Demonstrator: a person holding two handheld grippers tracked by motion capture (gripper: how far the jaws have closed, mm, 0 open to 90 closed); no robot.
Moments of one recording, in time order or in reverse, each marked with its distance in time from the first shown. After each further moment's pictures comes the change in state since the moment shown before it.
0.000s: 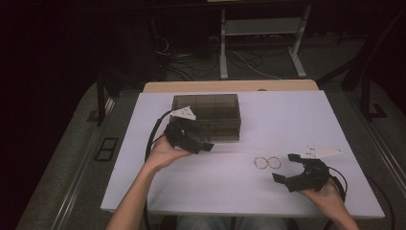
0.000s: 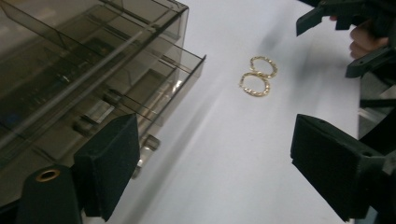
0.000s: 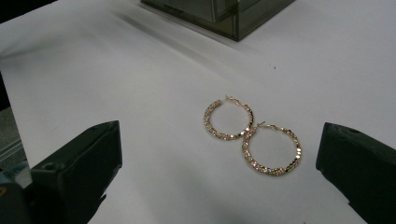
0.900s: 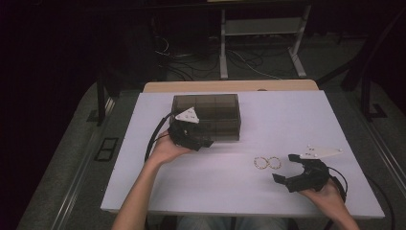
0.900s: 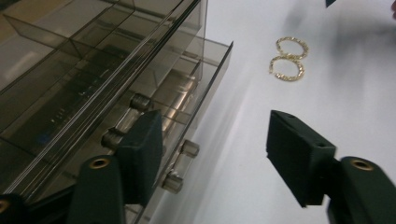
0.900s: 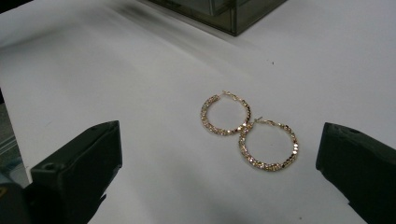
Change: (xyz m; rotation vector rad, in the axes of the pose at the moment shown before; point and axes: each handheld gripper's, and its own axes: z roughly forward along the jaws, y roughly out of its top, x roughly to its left) left arm 0.018 -0.010 0.022 0.010 0.054 0.146; right arm -0.002 -0.001 0.001 0.009 -0.011 -0.017
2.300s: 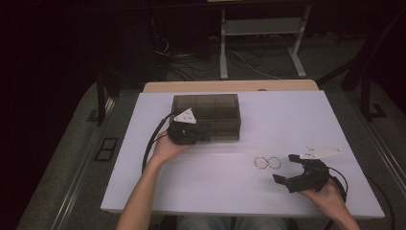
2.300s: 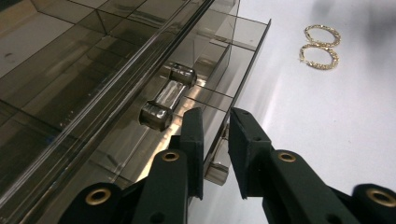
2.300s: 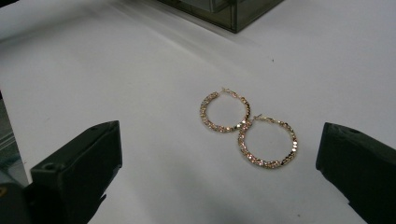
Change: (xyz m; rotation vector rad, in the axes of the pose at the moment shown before) left arm 0.020 -0.020 0.013 -0.026 0.020 -0.005; right arm 0.000 -0.001 0.000 0.011 -0.001 -0.002
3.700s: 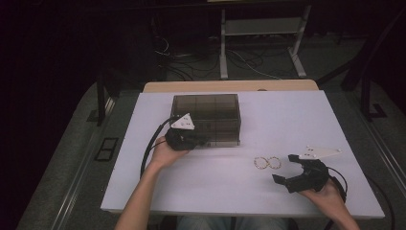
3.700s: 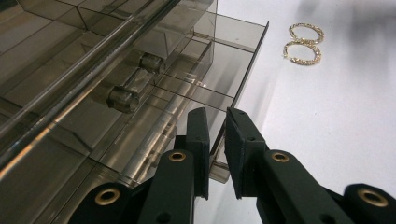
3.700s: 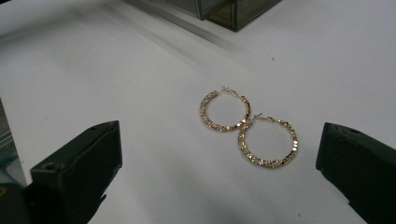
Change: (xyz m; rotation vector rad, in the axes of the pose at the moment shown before) left arm -0.016 -0.009 -0.007 -0.019 -0.004 0.019; right arm 0.000 0.000 0.001 0.004 -0.003 -0.007
